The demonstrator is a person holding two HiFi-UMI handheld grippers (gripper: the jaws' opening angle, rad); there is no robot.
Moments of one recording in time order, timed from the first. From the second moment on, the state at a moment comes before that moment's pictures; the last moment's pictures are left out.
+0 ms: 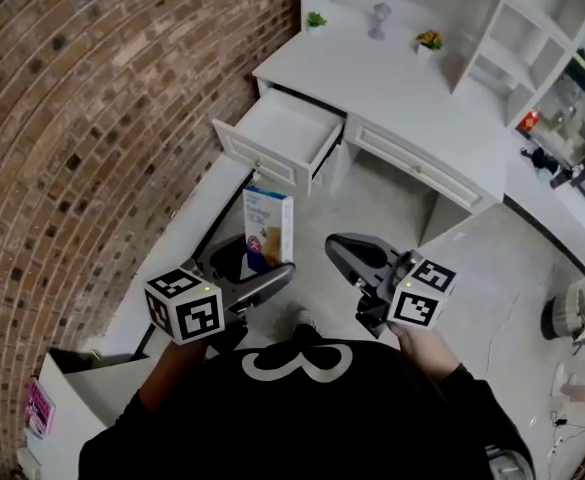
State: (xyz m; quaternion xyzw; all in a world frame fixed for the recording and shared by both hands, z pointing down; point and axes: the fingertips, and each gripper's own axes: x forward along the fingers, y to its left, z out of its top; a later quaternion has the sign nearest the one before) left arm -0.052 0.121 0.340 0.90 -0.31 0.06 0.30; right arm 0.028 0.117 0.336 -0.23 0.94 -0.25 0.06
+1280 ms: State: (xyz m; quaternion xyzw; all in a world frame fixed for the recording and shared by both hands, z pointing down) left arm -0.029 -0.062 0.346 0.92 -0.27 0.08 0.27; right arm 0.052 -0.054 0.330 -0.27 0.93 -0.23 0.06
